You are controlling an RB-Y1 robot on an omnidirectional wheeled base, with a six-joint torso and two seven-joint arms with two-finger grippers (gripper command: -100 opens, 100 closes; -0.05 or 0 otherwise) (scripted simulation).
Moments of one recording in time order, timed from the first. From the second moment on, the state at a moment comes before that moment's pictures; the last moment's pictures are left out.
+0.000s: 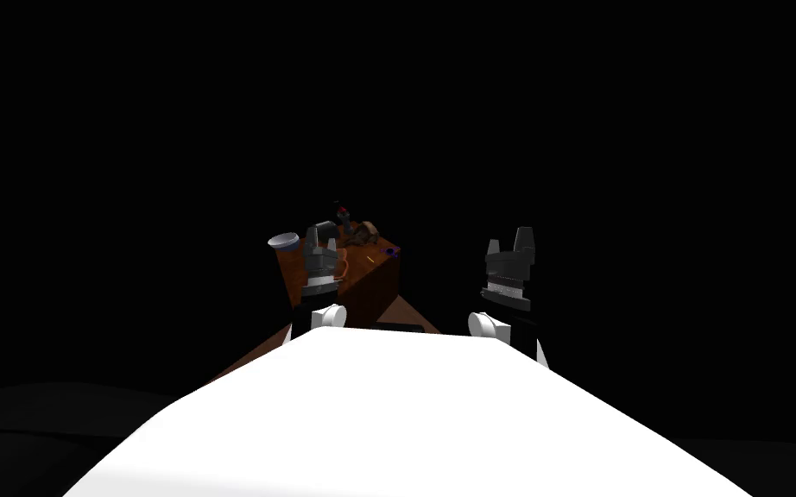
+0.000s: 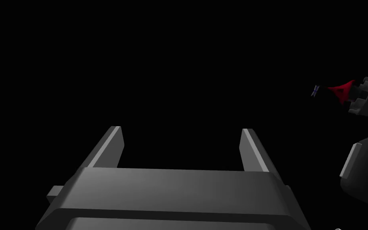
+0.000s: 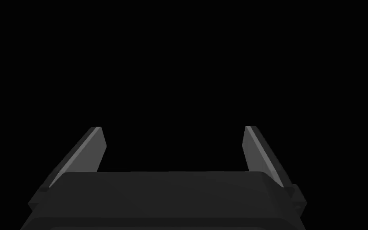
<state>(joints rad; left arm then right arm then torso) 0.52 -0.05 -0.07 -2.26 0.12 -0.43 -0.14 0.51 0.01 -0.05 -2.35 -0.02 -0.41 0.13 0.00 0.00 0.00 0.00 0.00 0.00</state>
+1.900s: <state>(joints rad) 0.31 0.16 -0.17 -1.77 0.32 -0.61 -0.14 0.51 0.01 -0.05 -2.35 -0.02 -0.41 0.13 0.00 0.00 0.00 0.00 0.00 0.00</state>
